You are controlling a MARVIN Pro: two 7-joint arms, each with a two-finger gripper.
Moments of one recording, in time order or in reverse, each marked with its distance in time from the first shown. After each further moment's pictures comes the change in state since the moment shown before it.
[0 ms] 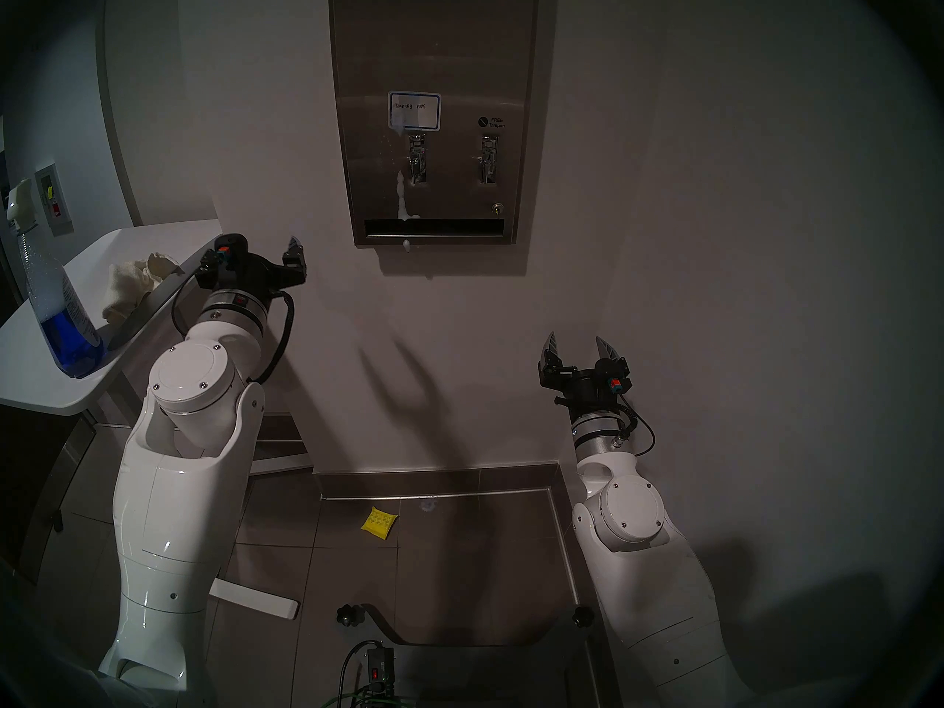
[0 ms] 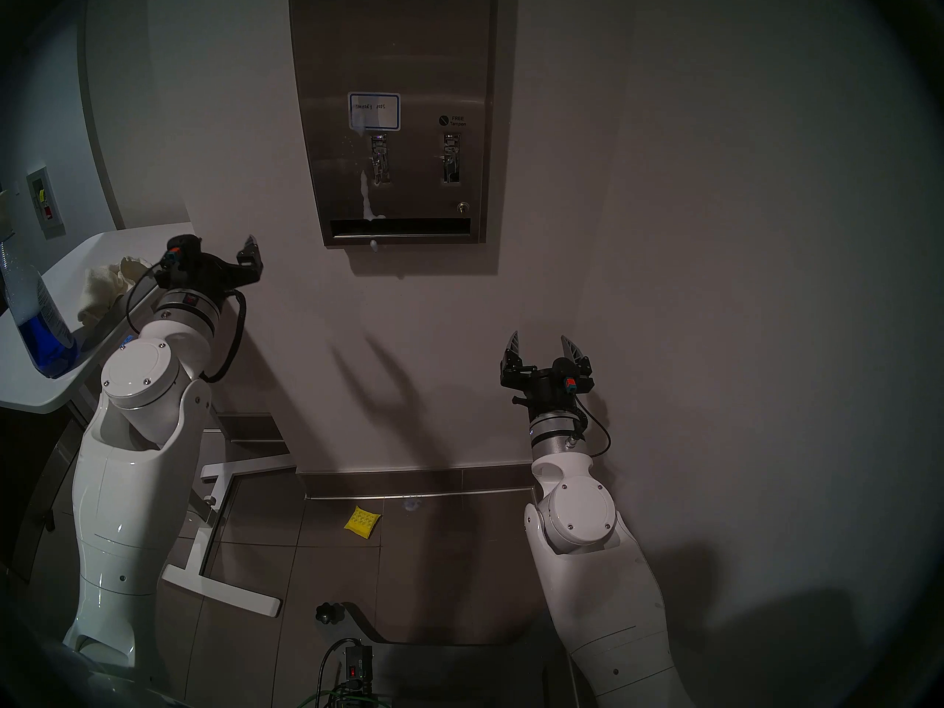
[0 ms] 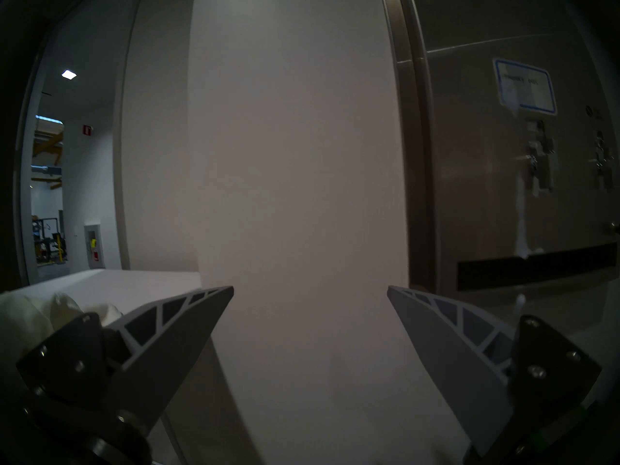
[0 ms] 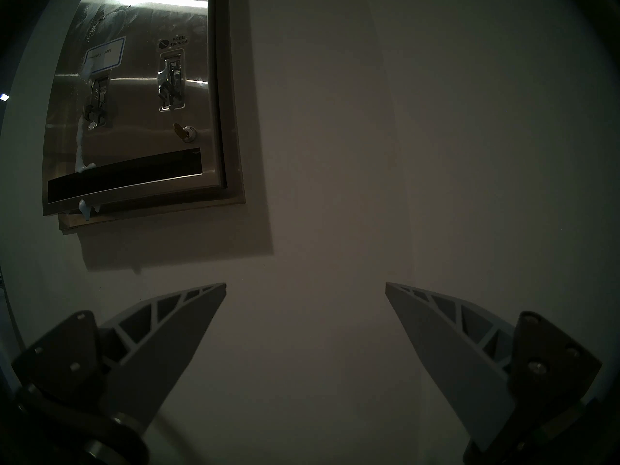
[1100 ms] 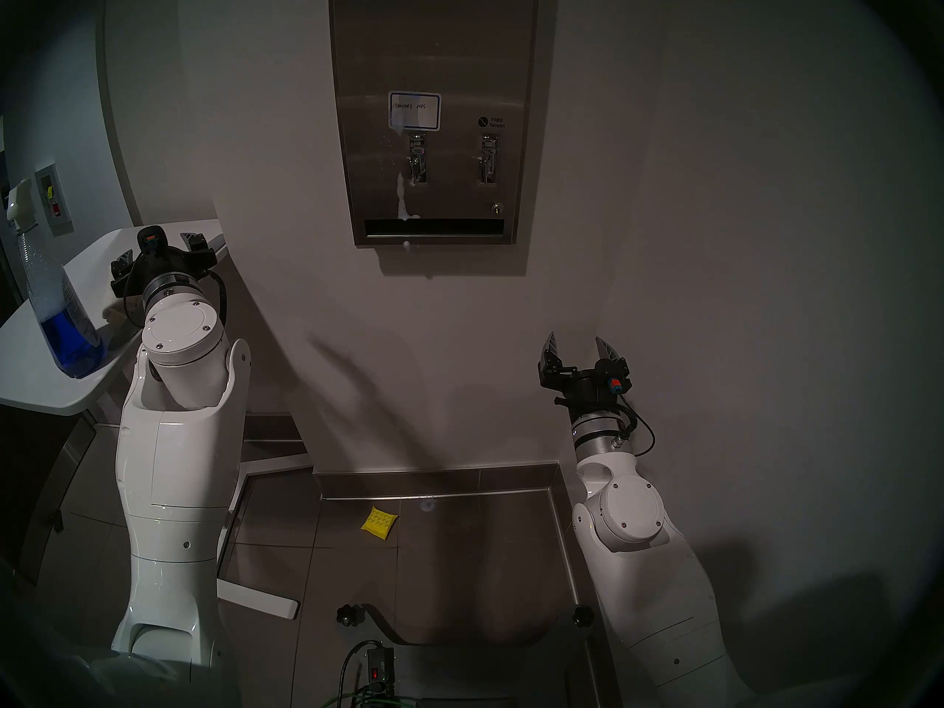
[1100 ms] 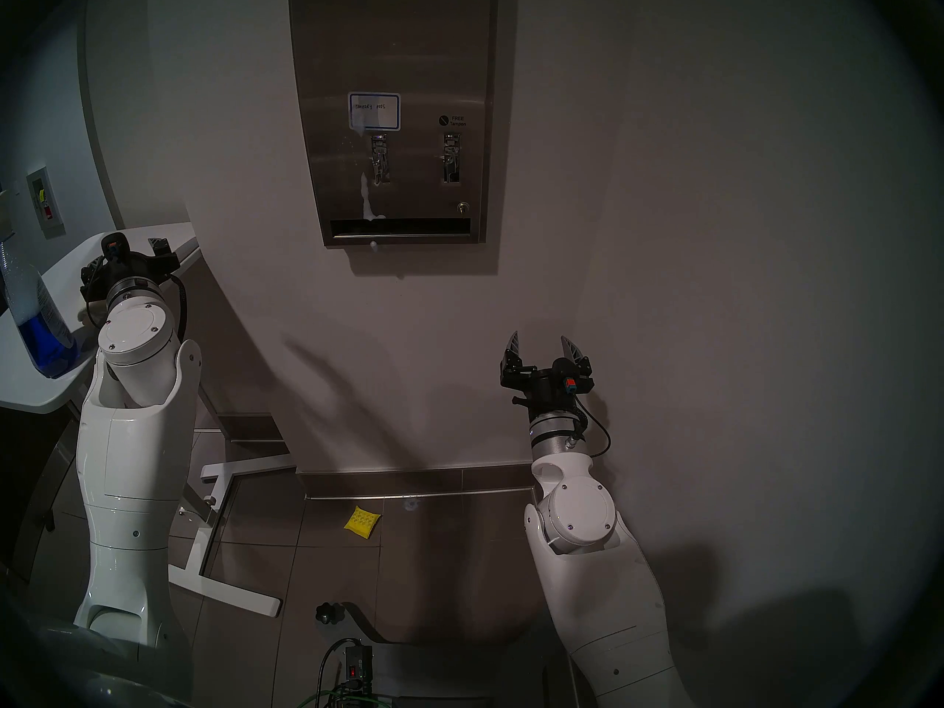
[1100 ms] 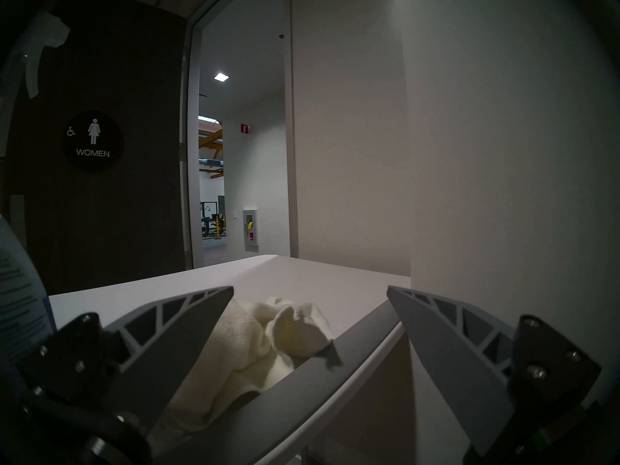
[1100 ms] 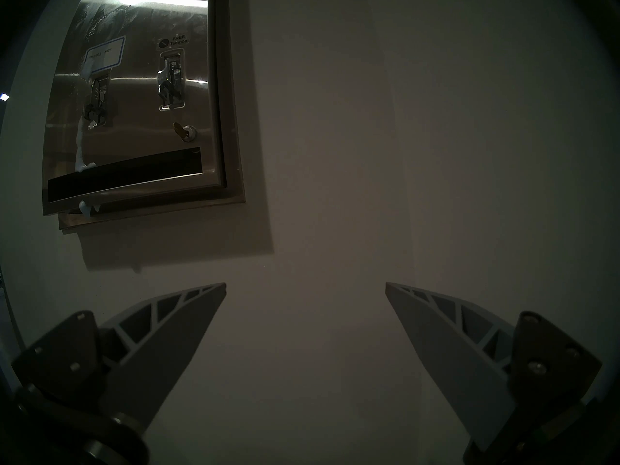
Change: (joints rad) left arm -0.134 -0.075 -0.071 0.123 0.086 0.118 0.358; right arm 0.000 0.002 -0.002 -0.001 0.001 0.000 -0.002
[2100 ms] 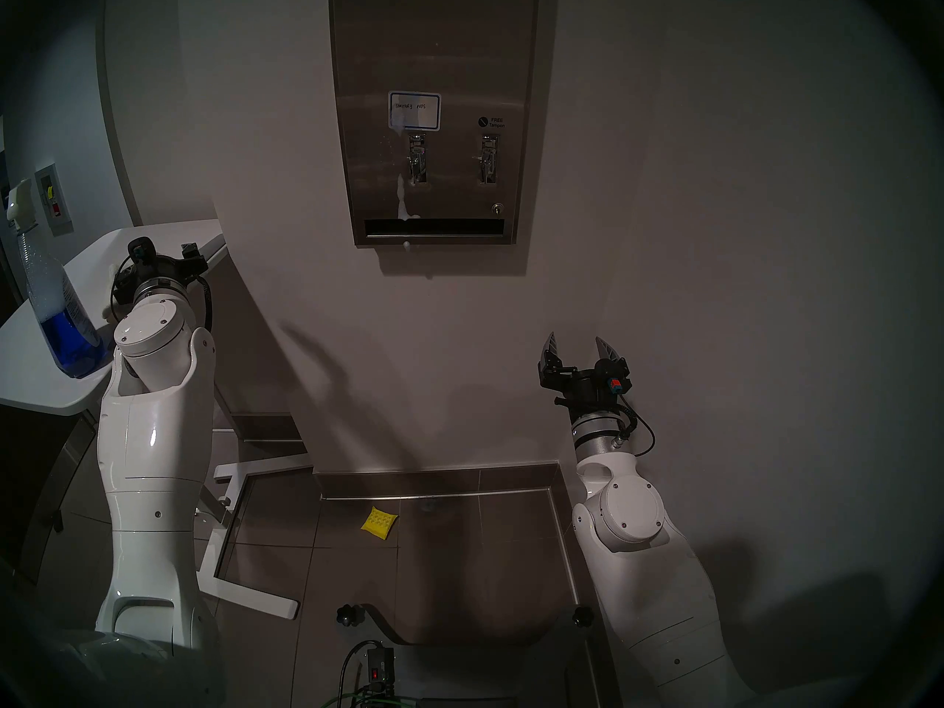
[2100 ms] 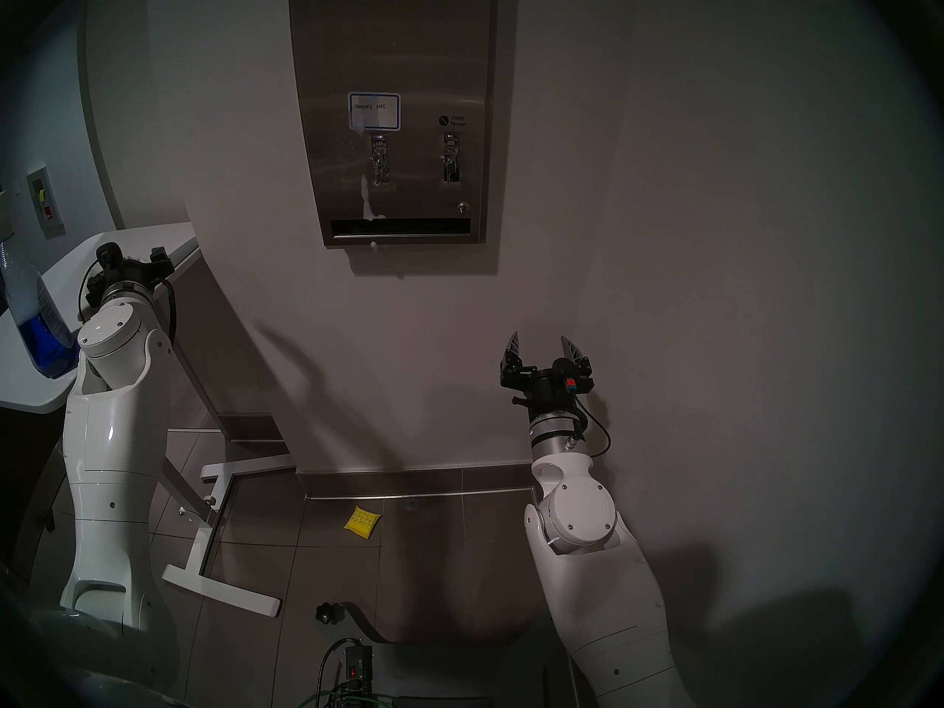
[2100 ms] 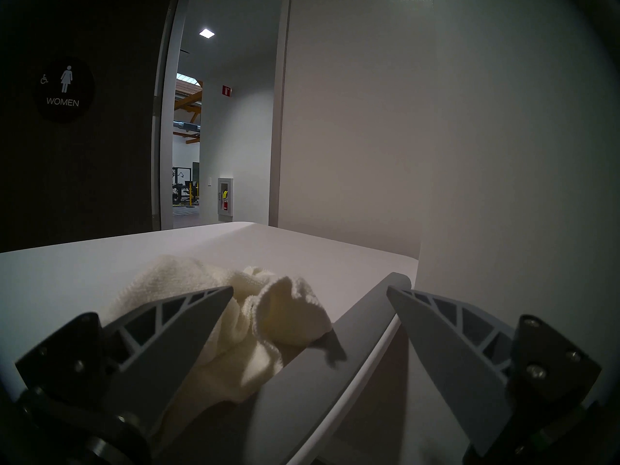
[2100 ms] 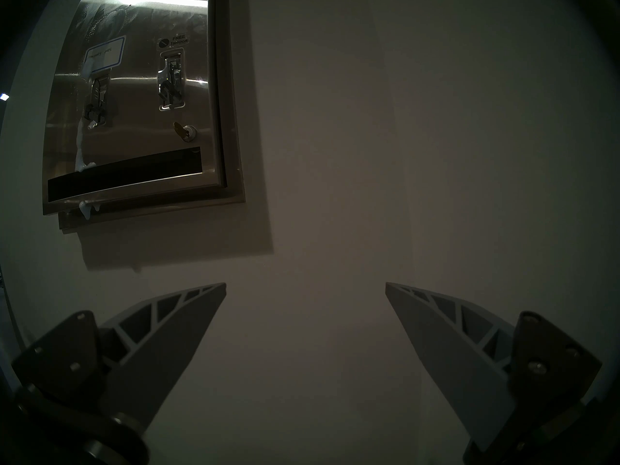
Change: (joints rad) left arm -0.076 0.074 -0.089 0.183 -0.161 -0.067 -0.190; right arm 0.000 0.002 -0.001 0.000 0.001 0.000 -0.001
